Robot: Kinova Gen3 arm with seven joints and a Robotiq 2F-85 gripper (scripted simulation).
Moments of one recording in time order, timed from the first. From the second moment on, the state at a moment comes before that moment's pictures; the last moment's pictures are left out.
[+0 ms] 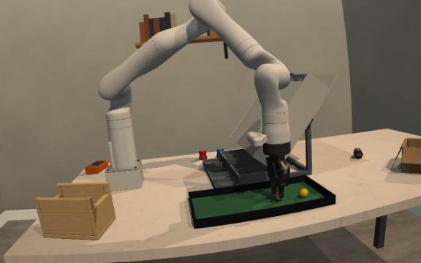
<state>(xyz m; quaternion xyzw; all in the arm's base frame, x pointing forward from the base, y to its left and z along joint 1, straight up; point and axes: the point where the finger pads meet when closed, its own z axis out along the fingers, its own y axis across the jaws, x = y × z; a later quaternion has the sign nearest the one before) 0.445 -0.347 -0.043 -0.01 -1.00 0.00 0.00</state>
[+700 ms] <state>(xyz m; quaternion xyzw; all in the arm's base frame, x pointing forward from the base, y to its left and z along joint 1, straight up) 0.445 -0.347 -0.048 -0.01 -1.00 0.00 0.01</state>
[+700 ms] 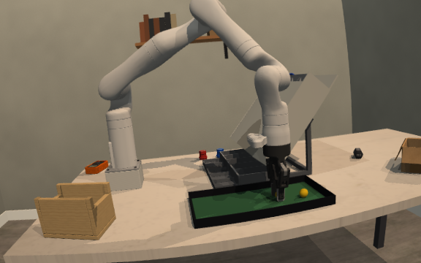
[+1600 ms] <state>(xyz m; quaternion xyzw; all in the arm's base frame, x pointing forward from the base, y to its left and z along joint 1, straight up) 0.445 -0.347 -0.047 -0.01 -1.00 0.00 0.01</state>
